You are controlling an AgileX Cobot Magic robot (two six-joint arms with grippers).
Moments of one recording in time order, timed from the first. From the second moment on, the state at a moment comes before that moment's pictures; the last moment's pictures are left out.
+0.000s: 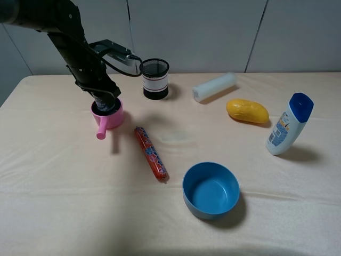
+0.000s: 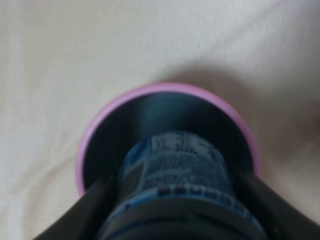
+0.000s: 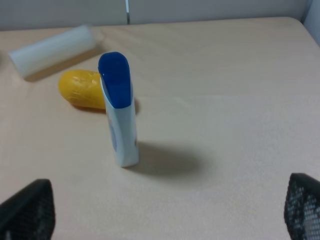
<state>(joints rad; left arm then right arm) -0.31 2.02 -1.41 0.00 0.68 0.36 -0.05 -0.01 -0.50 0.02 1.02 0.01</state>
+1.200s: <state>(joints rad) -0.31 2.03 -1.36 0.00 0.56 0.30 -0.05 -0.01 -0.50 0.02 1.02 0.01</state>
